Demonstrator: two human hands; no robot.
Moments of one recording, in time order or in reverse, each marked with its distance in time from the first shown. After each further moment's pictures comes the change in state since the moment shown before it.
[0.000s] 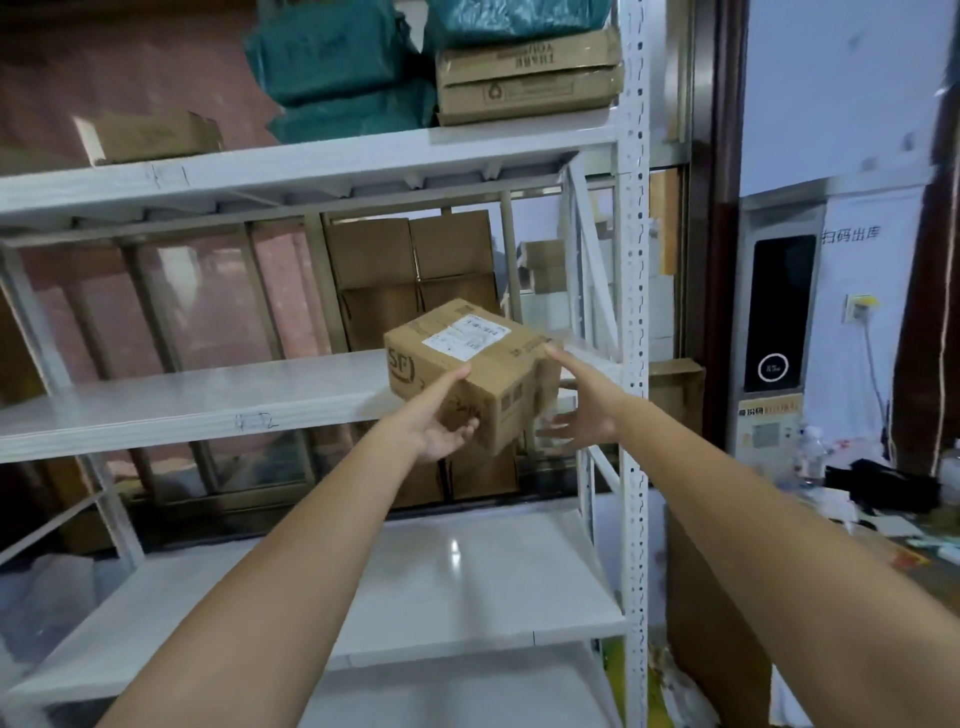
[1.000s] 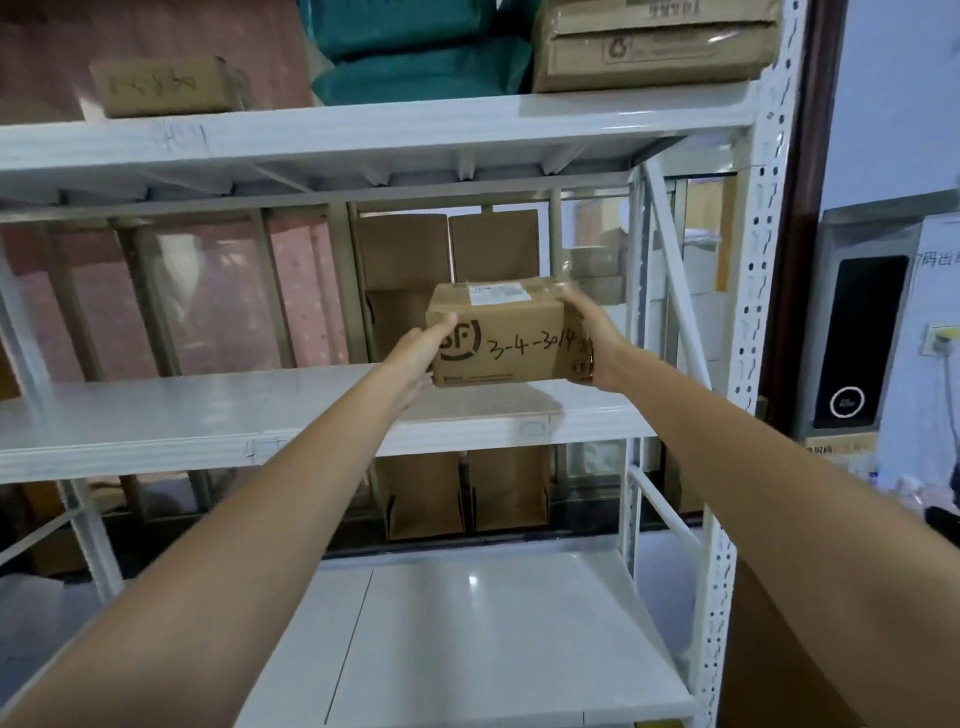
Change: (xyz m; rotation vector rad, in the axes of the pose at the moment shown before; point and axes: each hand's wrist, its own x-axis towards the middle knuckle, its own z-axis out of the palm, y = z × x) left_hand 0.119 0.139 -0.084 0.457 0.086 0.429; right_hand 0.159 -0.087 0.085 -0.206 0.235 -0.303
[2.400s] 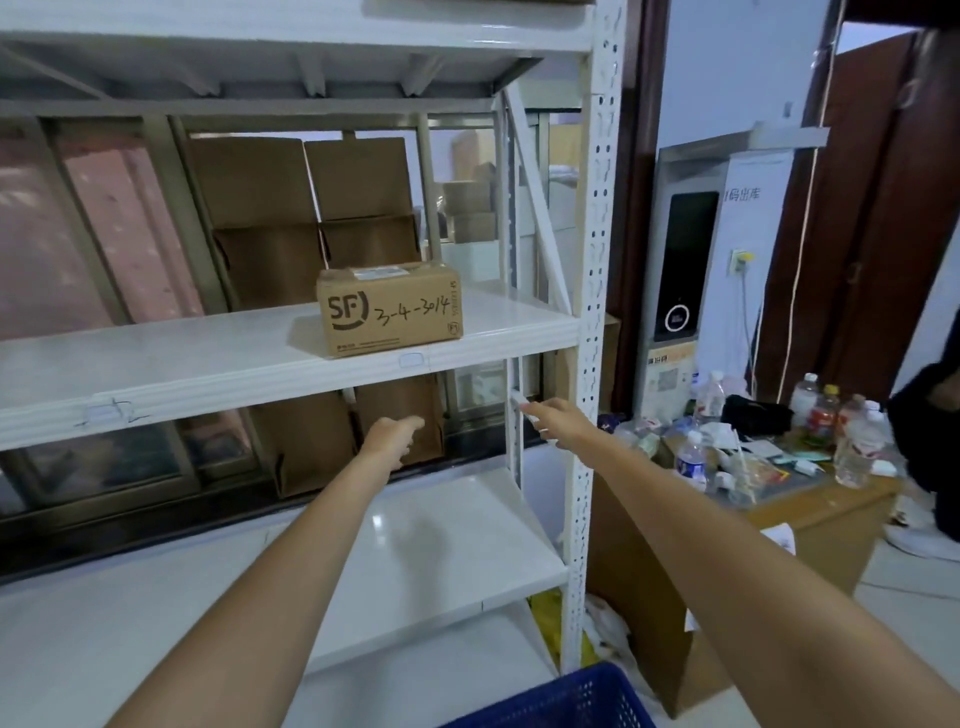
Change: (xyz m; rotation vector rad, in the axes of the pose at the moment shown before) left_hand -0.047 -0.173 0.099 0.226 -0.108 -0.275; right_hand -0.084 0.188 -0.114 -0.406 0.209 0.160
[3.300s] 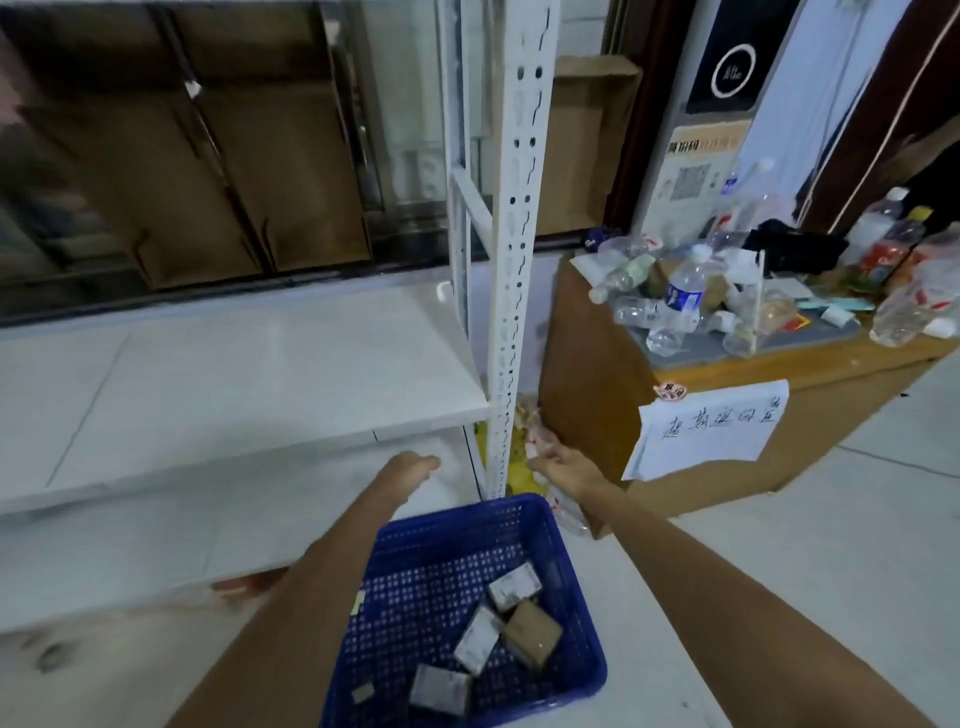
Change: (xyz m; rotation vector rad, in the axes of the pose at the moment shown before) left_hand 0.048 -0.301 0.295 0.255 -0.270 -0.444; right_hand 0.044 0.410 -0.027 -0.267 -0.254 0.387
